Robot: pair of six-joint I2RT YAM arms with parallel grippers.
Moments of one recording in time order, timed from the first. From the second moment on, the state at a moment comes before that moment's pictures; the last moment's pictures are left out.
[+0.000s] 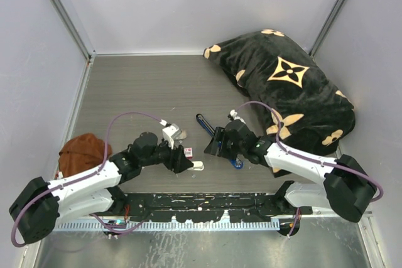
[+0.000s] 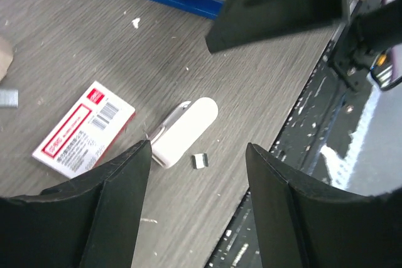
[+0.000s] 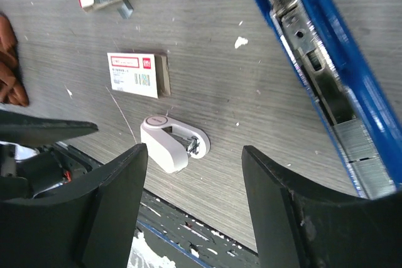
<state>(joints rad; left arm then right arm) -0.79 0.95 0.35 0.12 0.34 -0.40 0.82 1.21 0.59 -0.17 -0.05 0.97</state>
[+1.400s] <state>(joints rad) -1.07 1.20 0.36 0.28 0.11 -0.01 0.67 1.12 0.52 -0.08 -0.41 0.90</state>
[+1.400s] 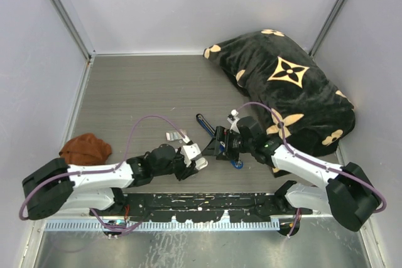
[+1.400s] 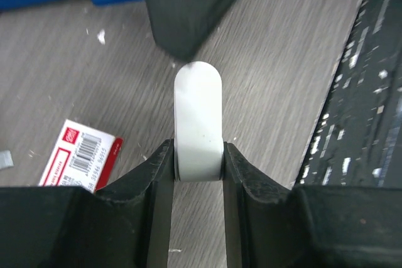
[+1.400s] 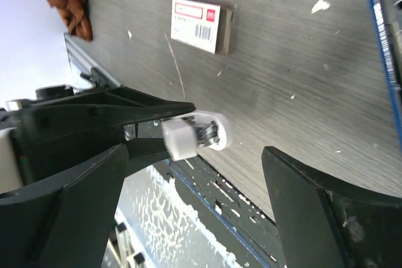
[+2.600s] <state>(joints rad) -1.08 0.98 0.36 0.17 0.18 -0.07 0.73 1.27 0.40 0.34 -0.70 1.12</state>
